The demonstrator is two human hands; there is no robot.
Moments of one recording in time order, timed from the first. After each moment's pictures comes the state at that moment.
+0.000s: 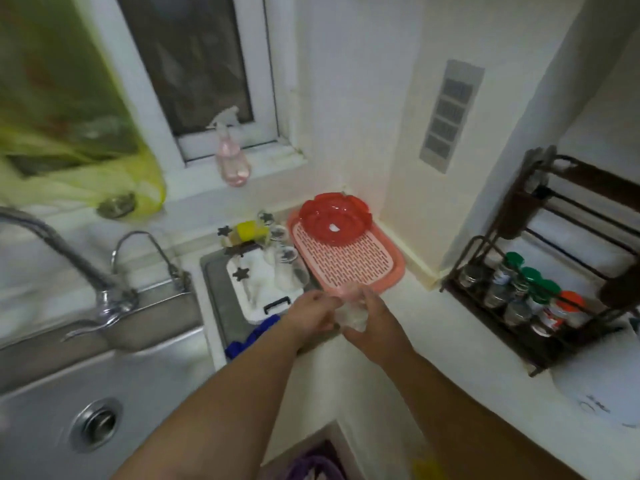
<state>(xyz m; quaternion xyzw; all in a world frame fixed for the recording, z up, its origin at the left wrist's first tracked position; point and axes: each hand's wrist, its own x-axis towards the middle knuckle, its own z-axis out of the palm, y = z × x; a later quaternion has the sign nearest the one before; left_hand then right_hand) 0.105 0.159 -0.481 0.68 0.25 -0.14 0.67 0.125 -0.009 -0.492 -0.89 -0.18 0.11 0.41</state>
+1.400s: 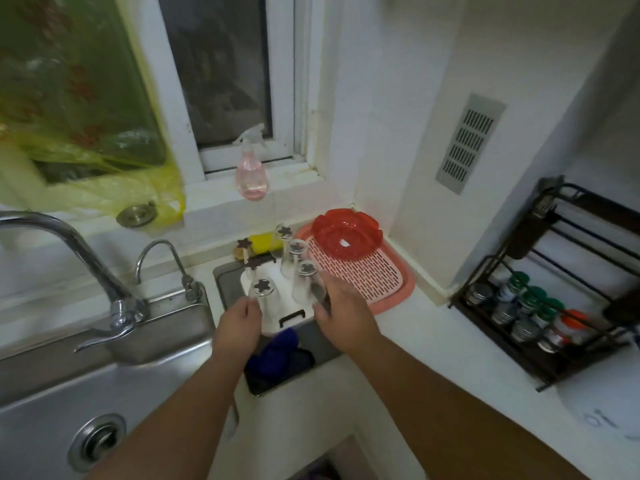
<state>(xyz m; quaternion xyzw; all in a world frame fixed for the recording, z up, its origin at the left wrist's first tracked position) 0.036 0.301 -0.482 0.83 0.34 0.09 0.44 0.121 0.110 -0.456 -0.92 -0.26 0.01 0.29</state>
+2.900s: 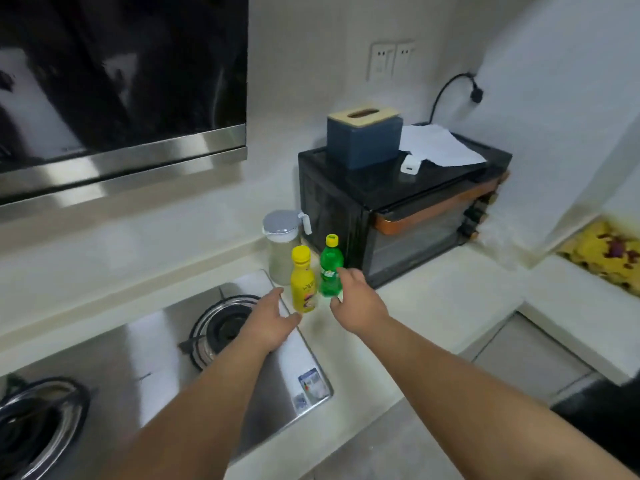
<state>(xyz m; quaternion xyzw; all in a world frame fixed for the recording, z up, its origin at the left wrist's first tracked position) -0.469 -0.718 -0.466 0.76 -0.50 -0.31 0.27 -0.650 -0.798 -0.459 -0.80 0.54 -0.13 0.23</state>
